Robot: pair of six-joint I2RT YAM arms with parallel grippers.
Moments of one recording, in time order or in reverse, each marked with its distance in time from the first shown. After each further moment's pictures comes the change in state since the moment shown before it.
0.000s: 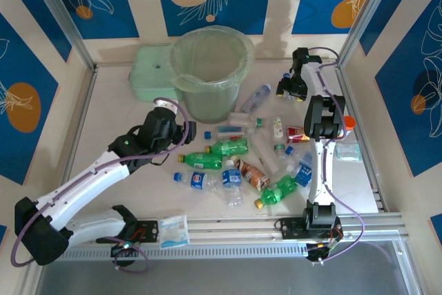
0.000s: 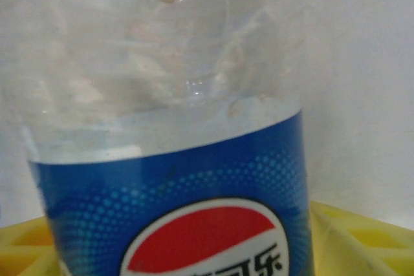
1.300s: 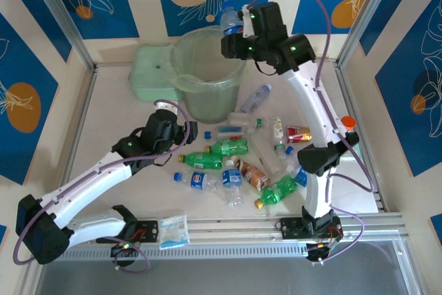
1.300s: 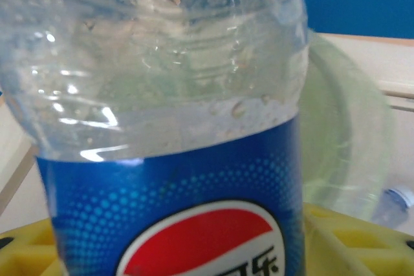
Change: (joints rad) left arm 0.000 0.011 -0.050 0.077 -0.002 -0.052; right arm 0.534 -0.571 0.194 0.019 0.041 0.072
